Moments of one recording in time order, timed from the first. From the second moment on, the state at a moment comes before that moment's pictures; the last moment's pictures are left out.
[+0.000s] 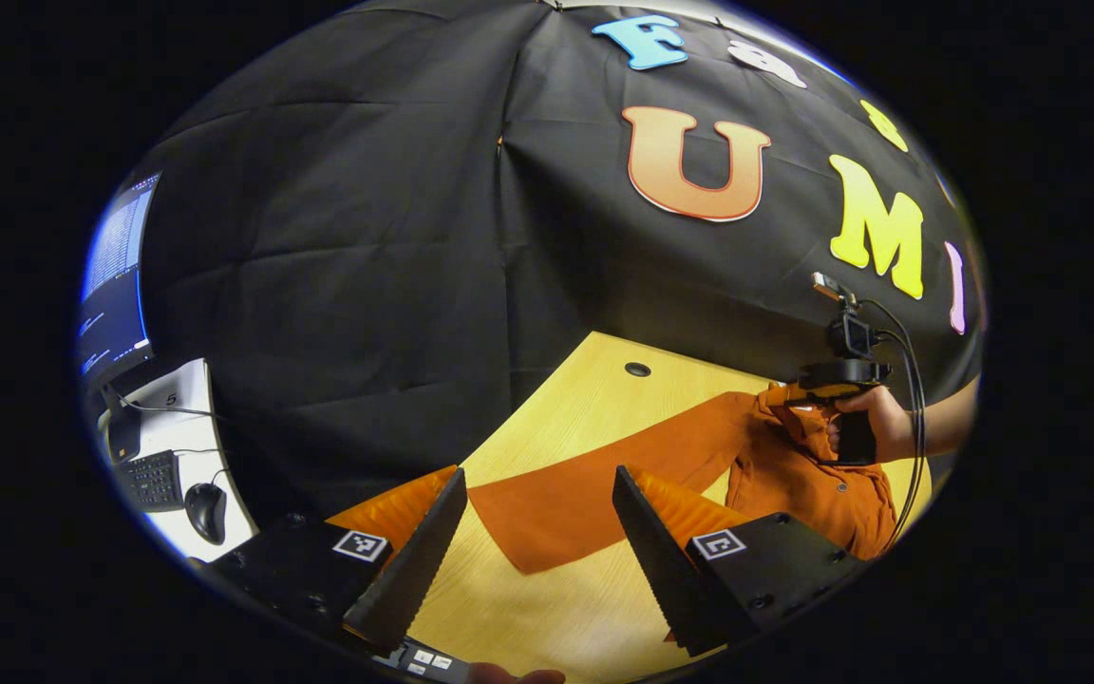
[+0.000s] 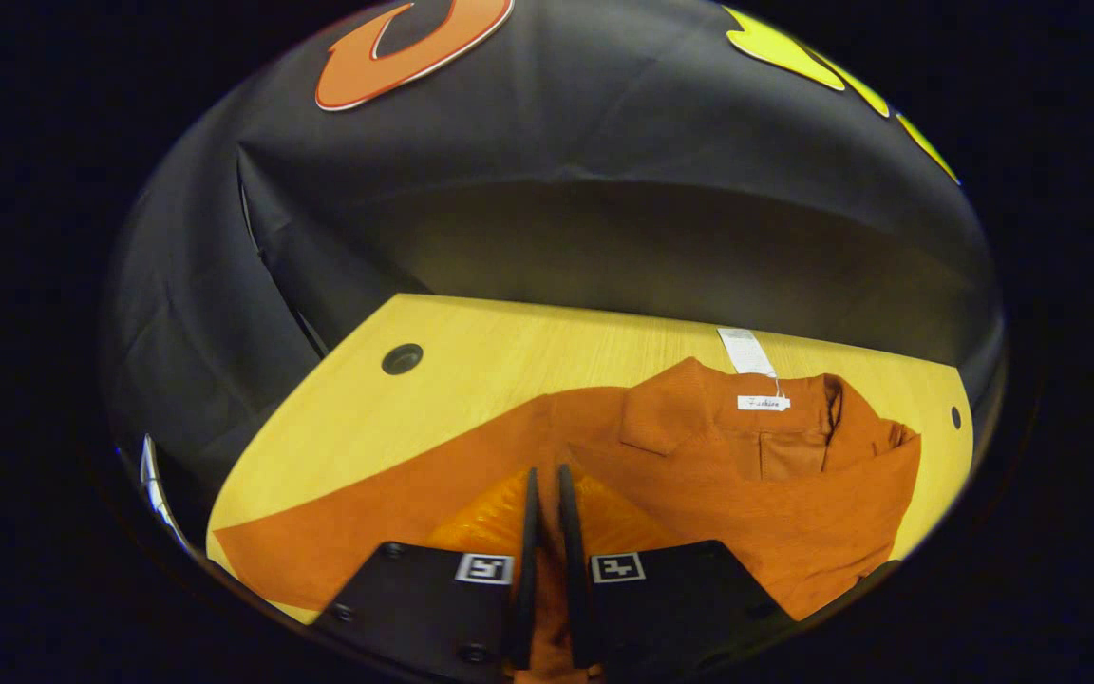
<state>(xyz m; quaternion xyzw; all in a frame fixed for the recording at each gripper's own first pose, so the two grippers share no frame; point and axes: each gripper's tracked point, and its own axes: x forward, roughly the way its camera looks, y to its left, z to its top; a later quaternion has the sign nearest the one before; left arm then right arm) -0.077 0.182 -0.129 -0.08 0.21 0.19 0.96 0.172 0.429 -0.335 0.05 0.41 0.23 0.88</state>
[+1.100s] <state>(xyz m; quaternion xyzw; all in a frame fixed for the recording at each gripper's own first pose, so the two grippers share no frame) -0.037 0.208 -0.263 -0.07 0.32 0.24 0.91 0.053 0.269 -0.144 0.07 0.30 0.25 0.92</state>
